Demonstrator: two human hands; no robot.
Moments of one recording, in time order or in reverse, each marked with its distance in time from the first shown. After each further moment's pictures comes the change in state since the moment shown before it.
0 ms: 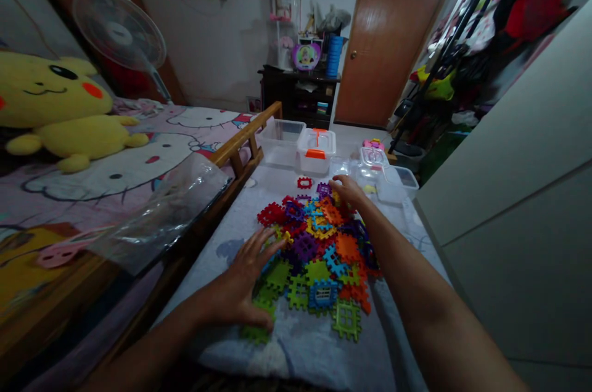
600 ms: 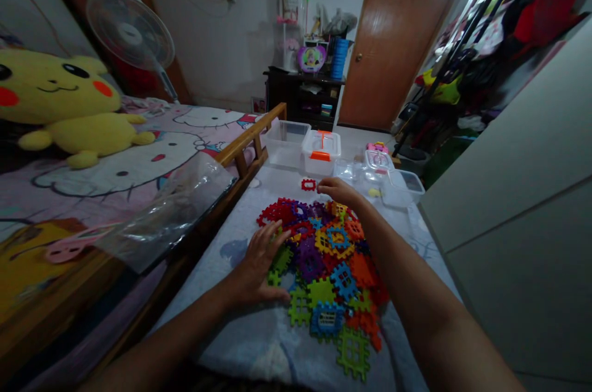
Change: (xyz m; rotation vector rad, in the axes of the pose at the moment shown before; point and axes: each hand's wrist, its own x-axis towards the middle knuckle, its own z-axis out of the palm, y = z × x) left_hand 0.022 -0.016 0.027 0.041 0.243 0.036; right_hand 0.008 -0.030 0.013 0.148 -0.305 -0.187
